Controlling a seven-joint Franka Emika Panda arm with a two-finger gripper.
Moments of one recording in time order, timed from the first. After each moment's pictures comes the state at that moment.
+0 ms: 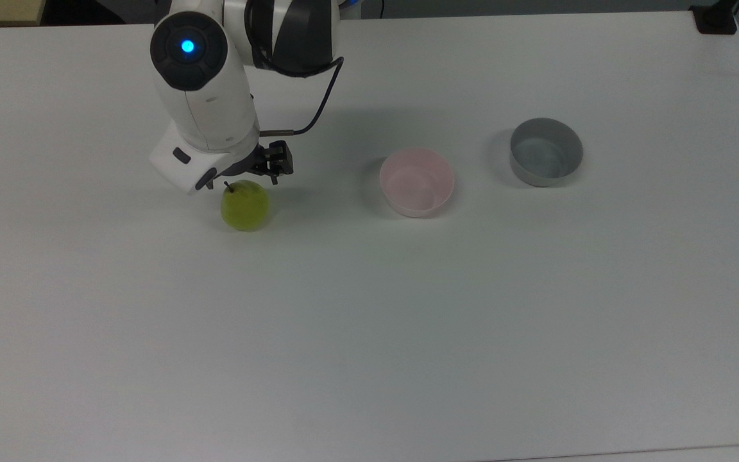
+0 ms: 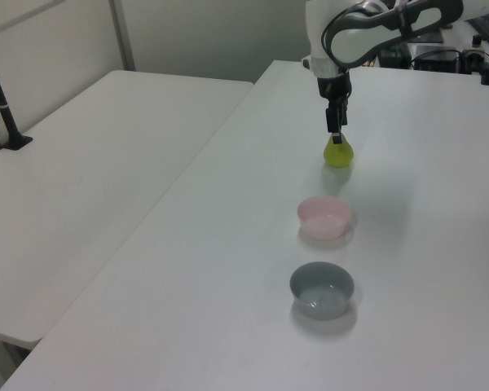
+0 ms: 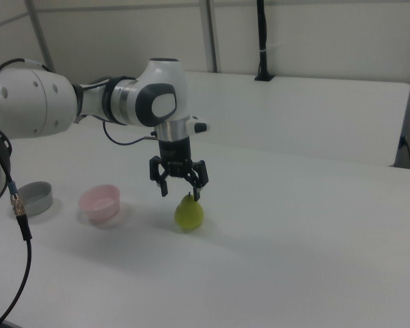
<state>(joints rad) -0.05 0.45 -0.04 -1.55 -0.07 1.84 -0.20</state>
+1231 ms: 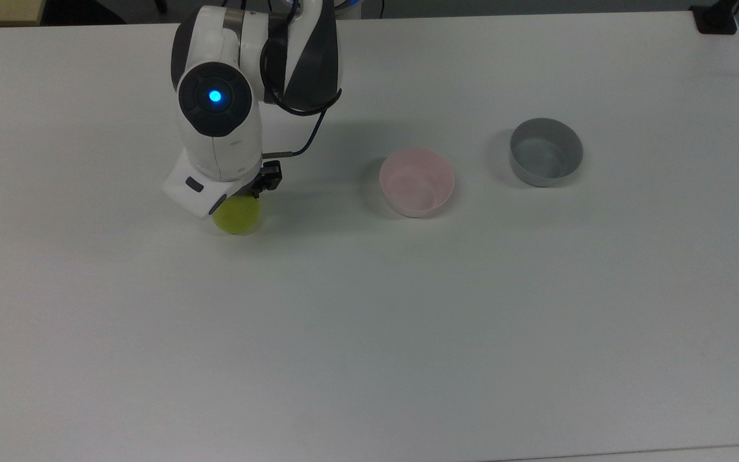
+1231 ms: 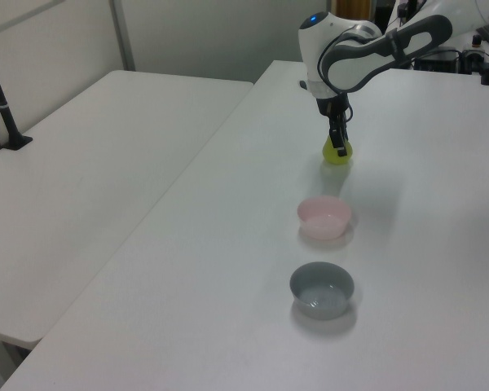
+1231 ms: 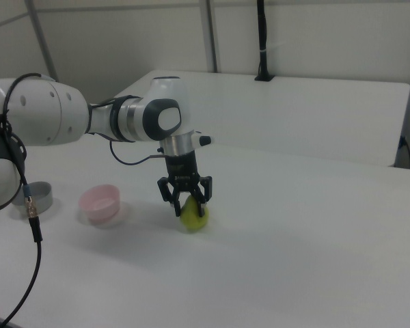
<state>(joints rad) -0.04 0.52 -0.04 -1.55 -0.18 1.87 -0.24</state>
